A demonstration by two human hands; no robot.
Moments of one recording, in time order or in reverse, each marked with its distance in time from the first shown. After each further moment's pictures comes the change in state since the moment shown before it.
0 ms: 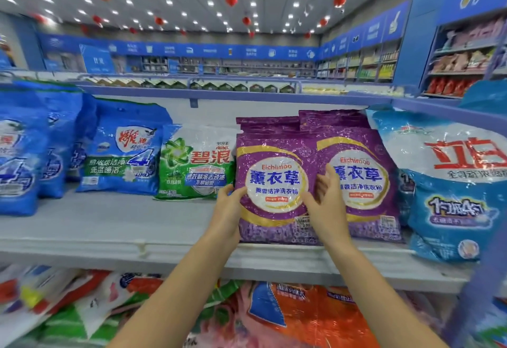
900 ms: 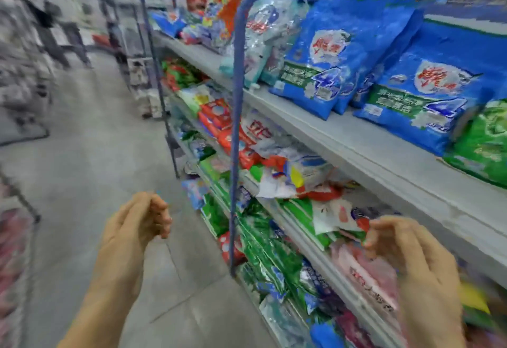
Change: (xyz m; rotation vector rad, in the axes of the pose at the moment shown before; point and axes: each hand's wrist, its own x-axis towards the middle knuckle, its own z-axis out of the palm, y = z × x) left_hand -0.286 0.019 -0.380 0.063 1.042 0.616; right_hand -0.200 -0.062 0.210 0.556 -0.751 -0.059
